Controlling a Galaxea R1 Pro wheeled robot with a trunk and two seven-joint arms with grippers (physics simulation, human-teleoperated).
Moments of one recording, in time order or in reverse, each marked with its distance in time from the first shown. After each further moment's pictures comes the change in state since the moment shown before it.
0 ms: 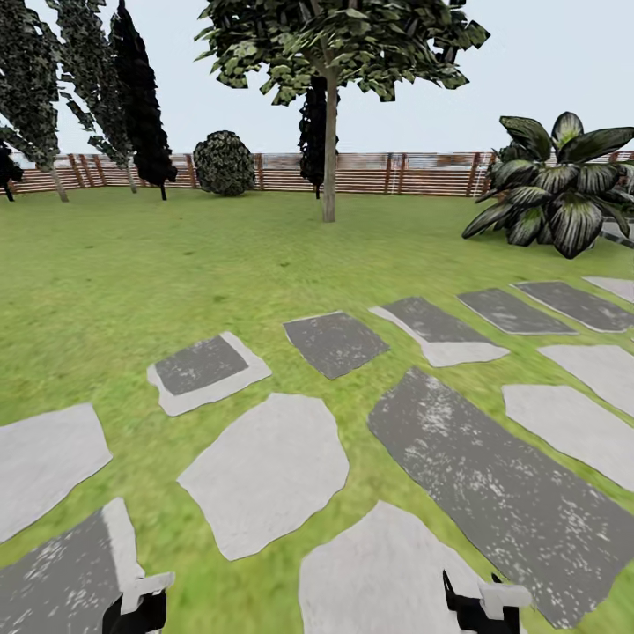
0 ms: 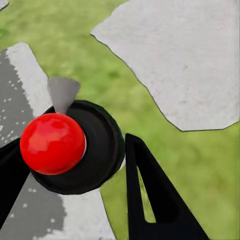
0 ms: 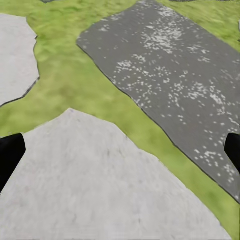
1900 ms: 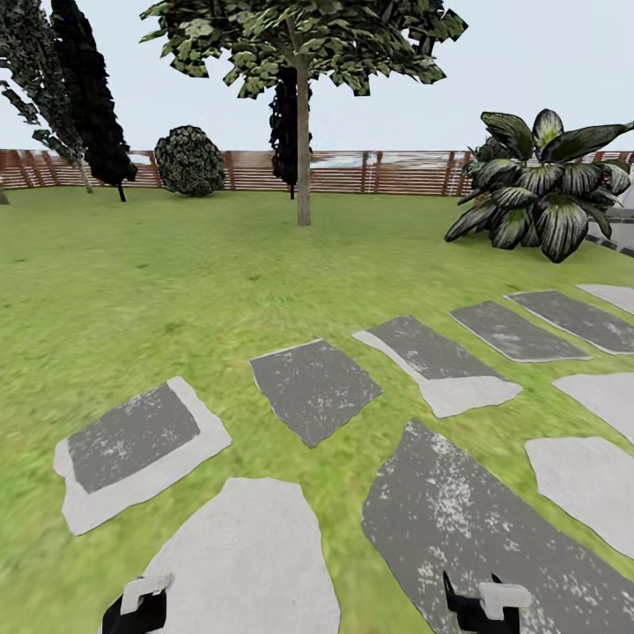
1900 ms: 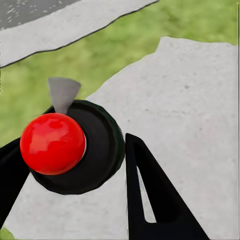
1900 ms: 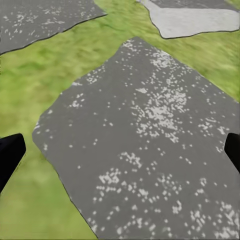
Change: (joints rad) left arm 0.000 0.000 0.000 0.000 0.000 0.000 0.000; right arm 0.000 0.000 -0.001 0.001 0.000 0.000 0.000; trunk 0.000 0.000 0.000
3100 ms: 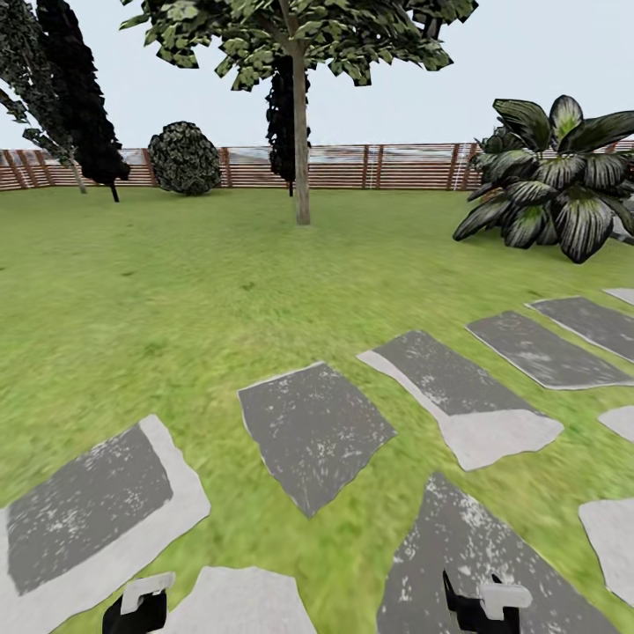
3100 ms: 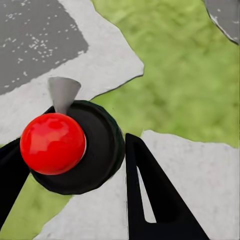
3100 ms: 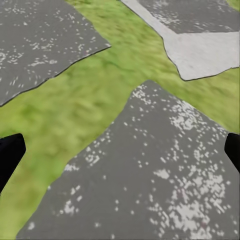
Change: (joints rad) left arm 0.000 0.000 0.000 0.000 -0.001 0.000 0.000; right arm 0.000 0.000 0.000 0.000 0.000 0.000 0.000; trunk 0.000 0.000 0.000
